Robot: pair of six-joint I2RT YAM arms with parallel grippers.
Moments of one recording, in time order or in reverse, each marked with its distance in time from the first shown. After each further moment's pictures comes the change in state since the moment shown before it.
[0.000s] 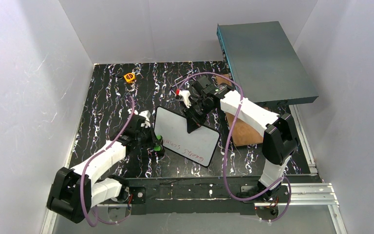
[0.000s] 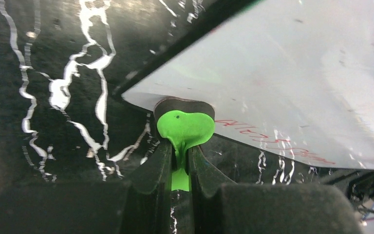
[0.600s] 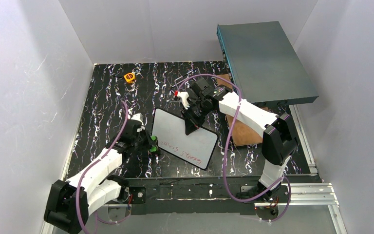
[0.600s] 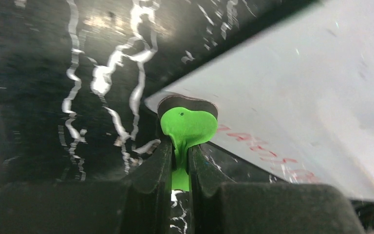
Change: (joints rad) left arm -0.018 -0.130 -0.082 0.002 -0.084 -0.055; right arm 0.018 0.000 -0.020 0.022 -0.012 0.039
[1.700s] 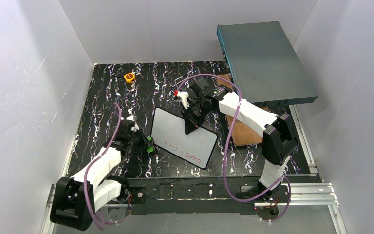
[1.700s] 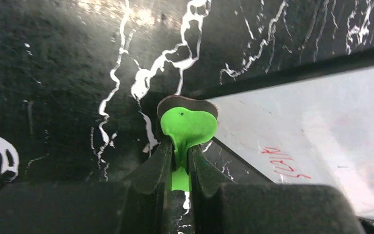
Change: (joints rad) left arm 0.140 0.038 -0.041 0.031 0.079 -0.031; right arm 0.001 0.000 -0.001 0.015 0.006 0.013
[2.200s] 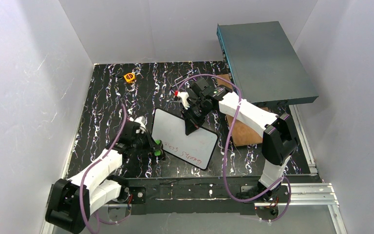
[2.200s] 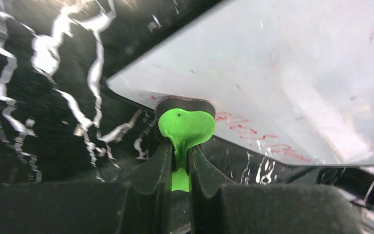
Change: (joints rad) left arm -0.048 -0.016 0.003 0.010 0.116 0.000; right arm 0.000 0.000 -0.001 -0.006 -0.002 0.001
